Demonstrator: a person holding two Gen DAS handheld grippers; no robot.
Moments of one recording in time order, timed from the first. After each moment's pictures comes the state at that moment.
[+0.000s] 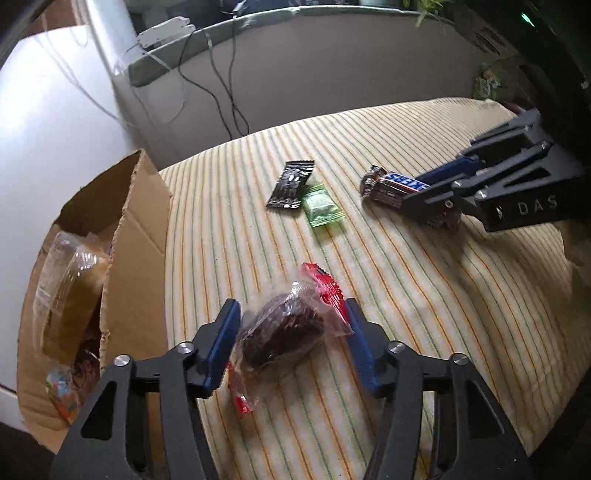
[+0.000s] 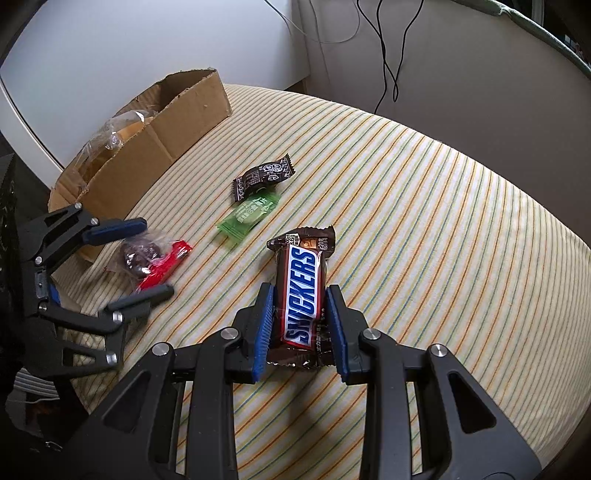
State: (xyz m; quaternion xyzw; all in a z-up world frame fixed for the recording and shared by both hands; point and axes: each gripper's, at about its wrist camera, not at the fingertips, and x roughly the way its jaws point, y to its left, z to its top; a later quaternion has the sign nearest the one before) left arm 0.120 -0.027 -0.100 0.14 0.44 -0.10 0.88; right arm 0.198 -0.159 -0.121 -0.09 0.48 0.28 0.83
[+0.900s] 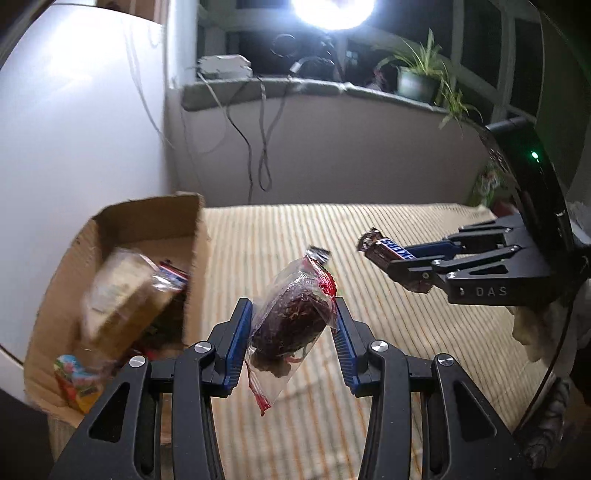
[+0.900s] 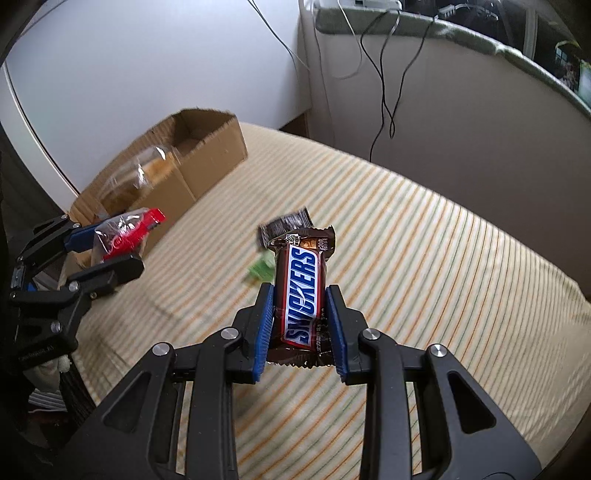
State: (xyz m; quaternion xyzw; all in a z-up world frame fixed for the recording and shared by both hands) left arm 0.091 0.012 -0.030 0.00 0.35 -0.10 0.93; right arm 0.181 -0.144 -0.071 -0.10 0.43 0.27 0.85
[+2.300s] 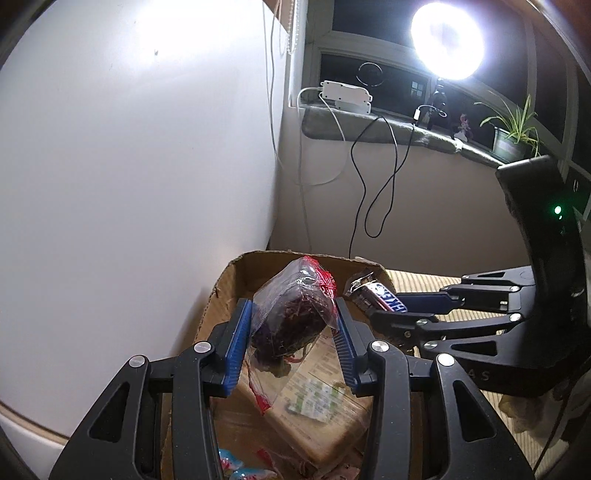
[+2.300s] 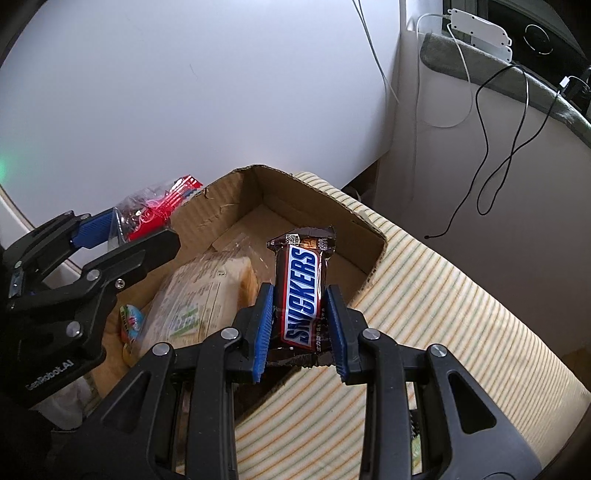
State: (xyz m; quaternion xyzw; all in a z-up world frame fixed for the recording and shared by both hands) left arm 0.142 0.149 -0.017 -0.05 0.32 0.03 0.95; right arm 0.263 0.059 -0.057 -0.12 0.42 0.33 0.84
